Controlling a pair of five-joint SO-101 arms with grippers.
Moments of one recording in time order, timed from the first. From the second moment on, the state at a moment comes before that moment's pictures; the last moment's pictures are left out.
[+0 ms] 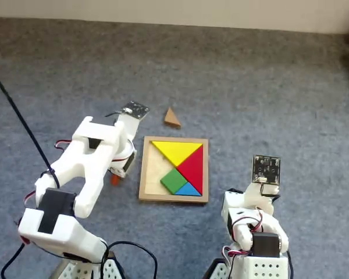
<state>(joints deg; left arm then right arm) 1.5 5.4 32.0 64.8 -11.1 -4.2 -104.4 95.8 67.2 -1.9</state>
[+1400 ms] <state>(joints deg) 22.1 -13.1 47.8 37.7 7.9 -4.2 -104.4 95.8 67.2 -1.9</state>
